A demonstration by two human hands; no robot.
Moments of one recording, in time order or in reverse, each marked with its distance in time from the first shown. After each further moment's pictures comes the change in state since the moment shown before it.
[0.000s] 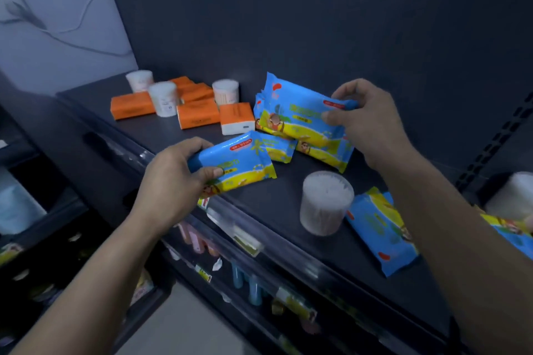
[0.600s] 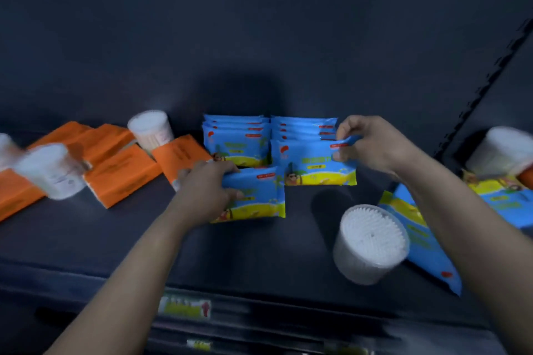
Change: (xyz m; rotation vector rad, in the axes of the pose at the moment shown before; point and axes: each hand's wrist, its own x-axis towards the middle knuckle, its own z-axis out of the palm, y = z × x) left_hand 0.198 -0.075 0.100 0.294 -0.628 0.282; right_hand 0.056 0.056 0.017 -0.305 0.117 0.390
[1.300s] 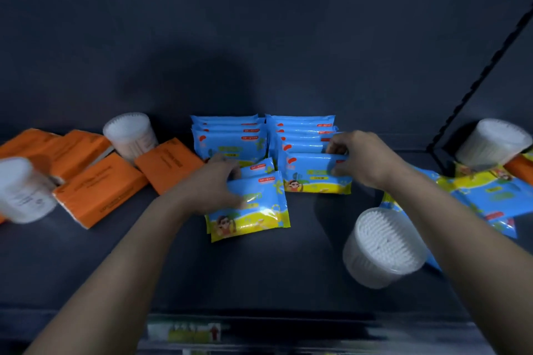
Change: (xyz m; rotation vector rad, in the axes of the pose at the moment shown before) left_hand 0.046 -0.009 -0.004 0.029 -0.320 0.203; right_hand 0.014 0.015 0.023 -0.599 -0.019 -0.001
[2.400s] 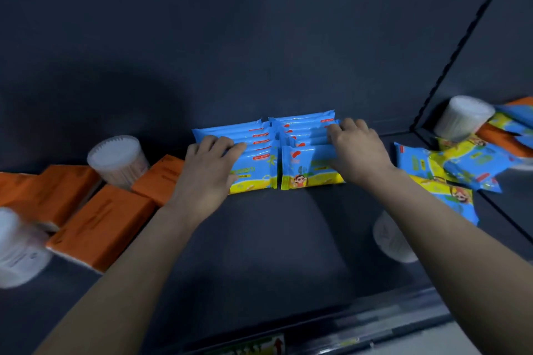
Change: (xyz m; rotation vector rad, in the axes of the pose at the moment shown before) left_hand 0.029 -0.057 -0.012 0.364 0.585 0.508; right_hand 0.000 -0.052 0.033 -0.553 0.166 0.207
